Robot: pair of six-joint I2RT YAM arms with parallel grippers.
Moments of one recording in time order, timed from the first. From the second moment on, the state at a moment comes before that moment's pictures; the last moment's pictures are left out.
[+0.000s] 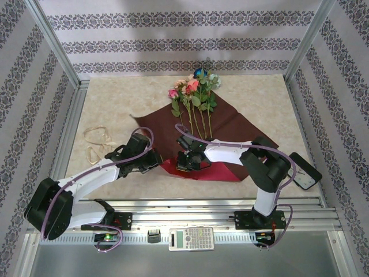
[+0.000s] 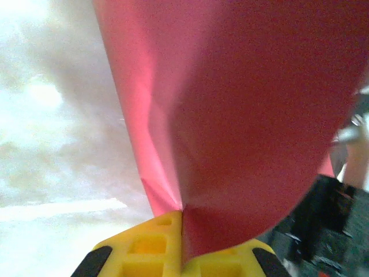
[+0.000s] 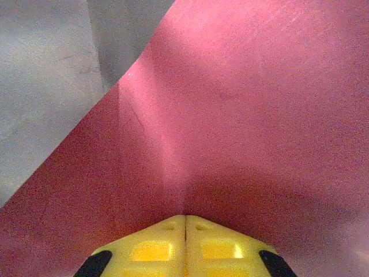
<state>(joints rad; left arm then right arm) -0.55 1.22 0.62 -0.29 0.27 -0.96 0.82 1.82 1.01 -0.37 -0.30 1.00</state>
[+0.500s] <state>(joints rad) -0.69 1.34 0.80 -0.36 0.24 -0.68 0.78 1.79 0.95 -0.26 -0.40 0.99</state>
